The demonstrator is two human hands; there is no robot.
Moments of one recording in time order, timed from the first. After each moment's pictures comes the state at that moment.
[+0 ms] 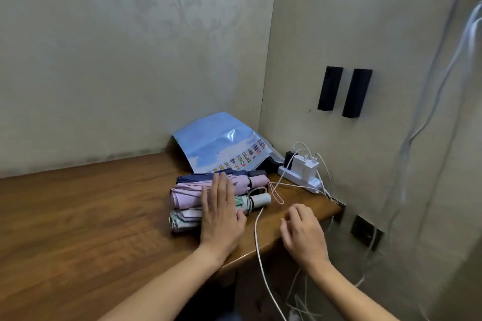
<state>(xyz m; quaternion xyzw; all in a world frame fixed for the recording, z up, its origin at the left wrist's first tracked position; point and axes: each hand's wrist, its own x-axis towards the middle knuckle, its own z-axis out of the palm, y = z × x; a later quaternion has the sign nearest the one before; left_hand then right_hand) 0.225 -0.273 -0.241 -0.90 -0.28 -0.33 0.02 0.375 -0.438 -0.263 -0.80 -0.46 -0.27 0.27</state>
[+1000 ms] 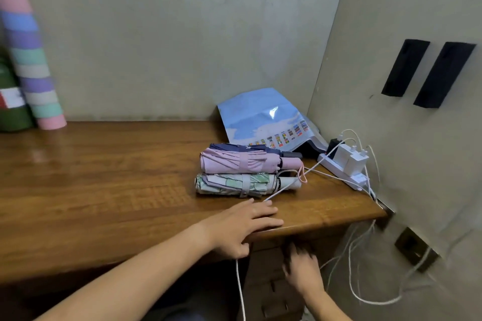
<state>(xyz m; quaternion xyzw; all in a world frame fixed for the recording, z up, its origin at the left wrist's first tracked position) 0.178 -0.281 -0.262 -0.99 -0.01 -0.09 -0.09 0.382 -0.429 -0.404 -0.86 -0.50 0.01 0.01</state>
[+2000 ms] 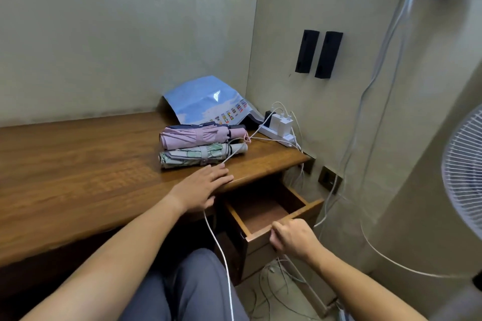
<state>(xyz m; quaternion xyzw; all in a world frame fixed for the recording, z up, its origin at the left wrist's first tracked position) 0.167 -0.282 -0.278 -0.99 0.00 -0.13 0.09 0.348 -0.574 -0.351 -0.78 -0.61 -0.17 -0.01</state>
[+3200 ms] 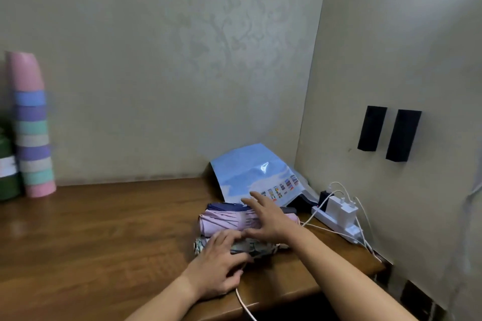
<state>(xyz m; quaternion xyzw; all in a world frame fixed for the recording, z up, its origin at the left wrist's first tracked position) 0.157 -0.226 -0.258 -0.96 -0.07 -0.28 0.05 0.367 -0.292 -0.162 -0.72 -0.68 -0.01 0.13</state>
